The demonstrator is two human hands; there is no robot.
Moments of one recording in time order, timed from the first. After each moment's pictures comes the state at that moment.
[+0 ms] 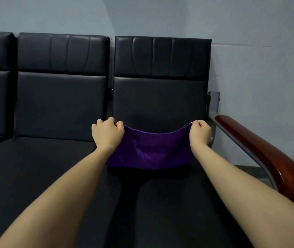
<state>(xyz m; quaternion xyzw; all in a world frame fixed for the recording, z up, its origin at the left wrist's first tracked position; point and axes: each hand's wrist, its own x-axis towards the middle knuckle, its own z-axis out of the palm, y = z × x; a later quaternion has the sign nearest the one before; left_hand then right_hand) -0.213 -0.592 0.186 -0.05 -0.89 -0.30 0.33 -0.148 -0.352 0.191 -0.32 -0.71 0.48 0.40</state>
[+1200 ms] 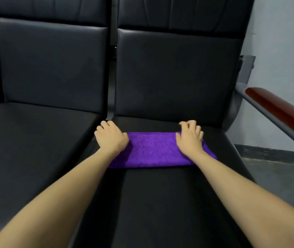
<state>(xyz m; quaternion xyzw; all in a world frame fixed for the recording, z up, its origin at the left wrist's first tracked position) -0.263 -0.583 0.063 0.05 -0.98 -0.12 0.12 -0.207 -0.360 0.062 -0.16 -0.97 0.09 0.18</state>
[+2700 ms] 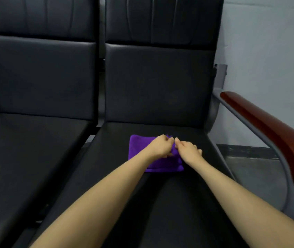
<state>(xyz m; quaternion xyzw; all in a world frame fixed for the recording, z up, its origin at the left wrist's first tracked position) -0.162 -0.469 0.115 -0.19 -0.83 -0.47 -0.22 -0.140 -0.346 0.080 -0.26 -0.94 0.24 0.02</state>
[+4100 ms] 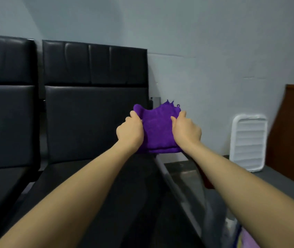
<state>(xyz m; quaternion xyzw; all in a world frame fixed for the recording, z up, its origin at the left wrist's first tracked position) -0.138 -0.387 0.237 -0.26 -0.91 -0.24 0.22 -0.050 -0.268 0.246 -0.33 -0.89 0.04 0.32</state>
